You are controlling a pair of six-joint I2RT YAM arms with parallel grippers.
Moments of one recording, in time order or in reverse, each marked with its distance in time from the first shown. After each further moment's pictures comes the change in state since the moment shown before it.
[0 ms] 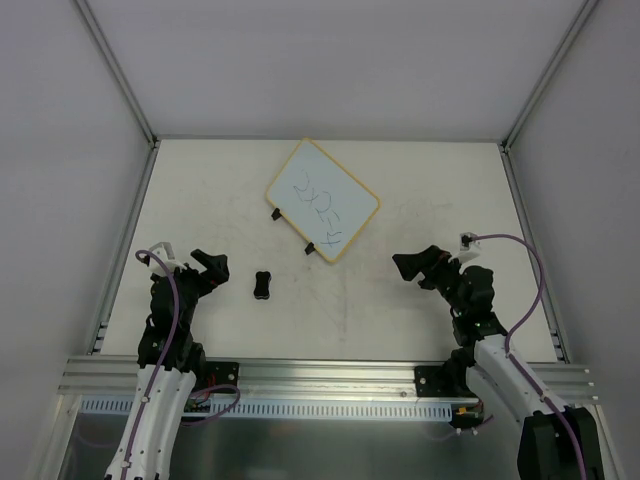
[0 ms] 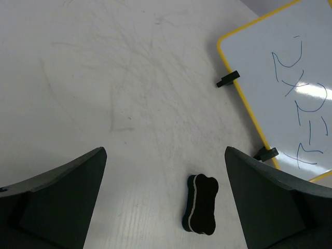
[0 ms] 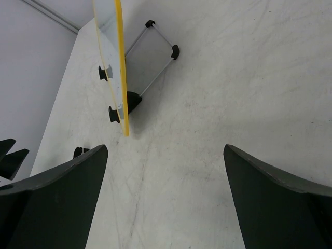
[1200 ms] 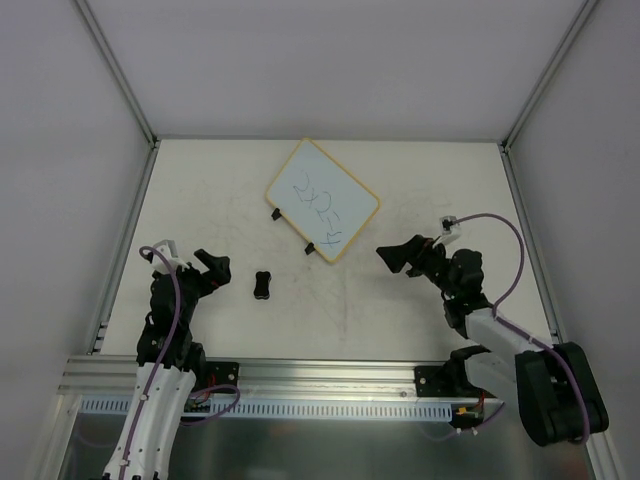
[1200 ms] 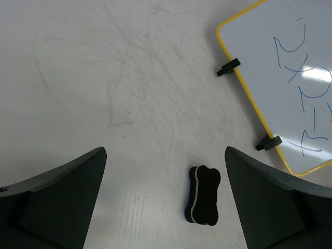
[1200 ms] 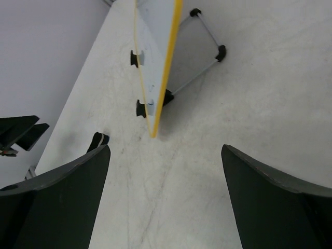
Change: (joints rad) left arm 0.000 0.024 0.023 -0.022 0.037 0.042; right arm 0.054 0.315 0.079 0.261 -0.125 -0.034
